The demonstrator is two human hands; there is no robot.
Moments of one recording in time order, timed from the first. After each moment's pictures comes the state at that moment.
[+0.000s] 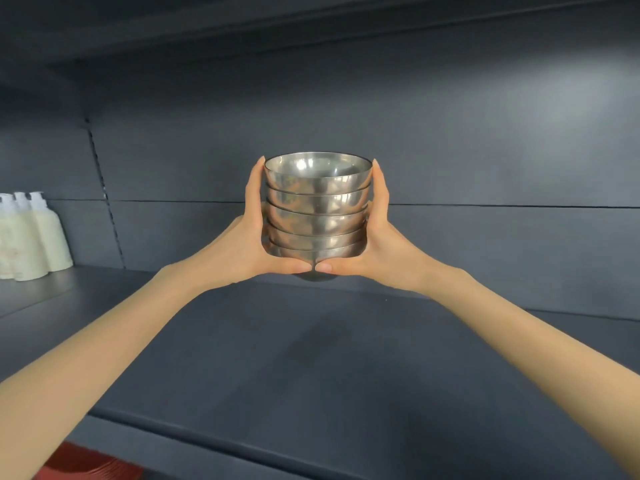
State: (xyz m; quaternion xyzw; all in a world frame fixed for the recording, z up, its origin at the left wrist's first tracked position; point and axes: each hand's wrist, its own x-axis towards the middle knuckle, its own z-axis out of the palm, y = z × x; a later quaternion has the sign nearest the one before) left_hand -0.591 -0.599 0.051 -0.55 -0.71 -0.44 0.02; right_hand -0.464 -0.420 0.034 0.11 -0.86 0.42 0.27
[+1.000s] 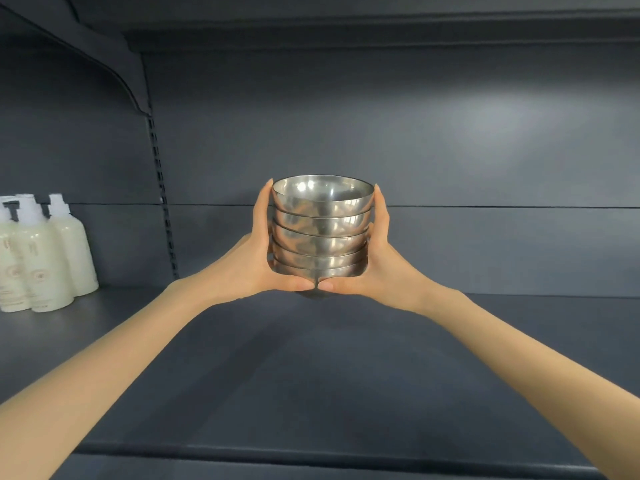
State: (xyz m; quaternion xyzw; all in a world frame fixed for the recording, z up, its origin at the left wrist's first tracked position) left_hand -0.840 -0.765 0.028 -0.63 -0.65 -0.42 -0.06; right_hand -0.674 -0.616 0.012 0.03 -0.85 0.42 0.30
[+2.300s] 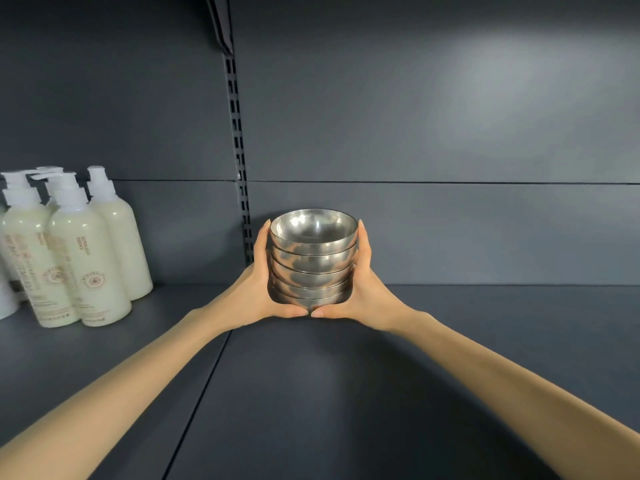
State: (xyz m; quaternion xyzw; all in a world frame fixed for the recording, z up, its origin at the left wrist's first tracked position) left_hand -1.101 -0.801 -0.073 -0.62 -0.67 -0.39 -0.07; right_hand -0.922 -0.665 -0.078 -0.06 -0.86 0.42 0.28
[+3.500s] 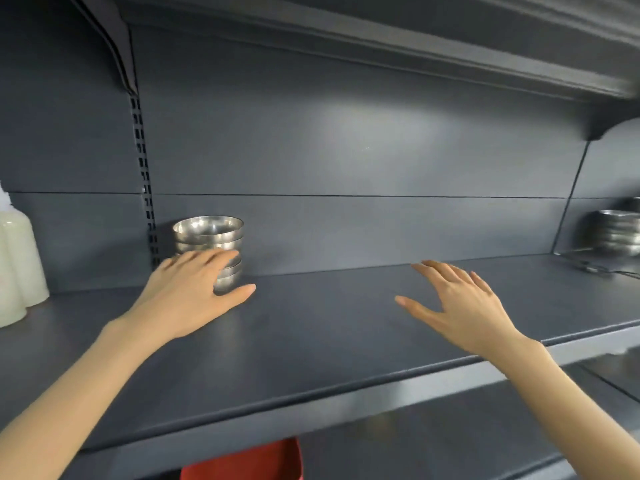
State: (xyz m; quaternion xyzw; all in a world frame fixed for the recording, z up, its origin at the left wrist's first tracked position) left_hand -0.935 -0.889 -0.006 -0.59 -0.78 -0.12 0.17; right_hand -0.612 -0.756 -0.019 -0.49 -0.85 -0.08 0.20
